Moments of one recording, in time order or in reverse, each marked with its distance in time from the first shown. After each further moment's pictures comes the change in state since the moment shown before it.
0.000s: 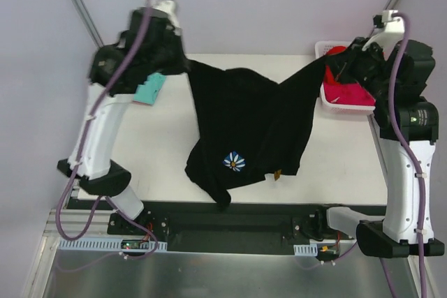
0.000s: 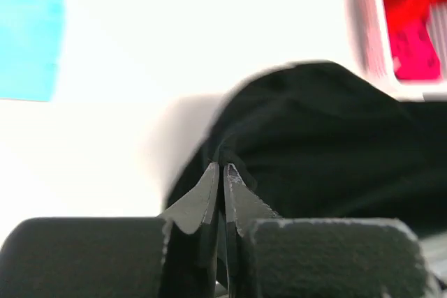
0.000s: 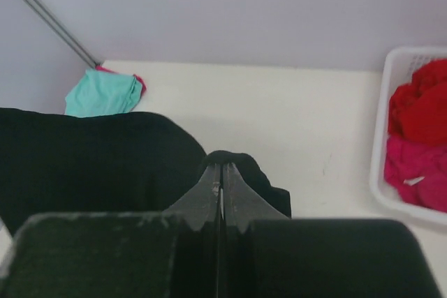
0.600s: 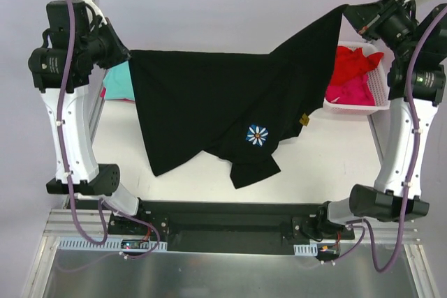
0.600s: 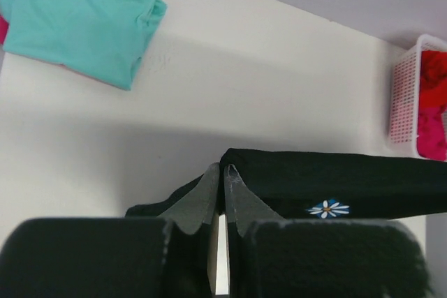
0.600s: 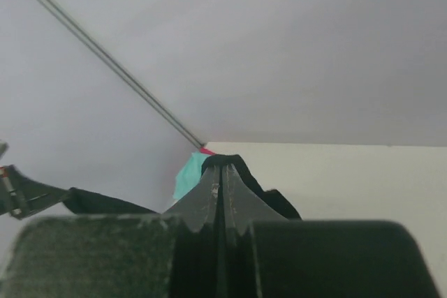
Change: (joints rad) left arm 0.596 -0.142 -0.009 -0.056 0.277 0.057; right arm -0.277 0.228 0.177 0.420 -0.365 0.423
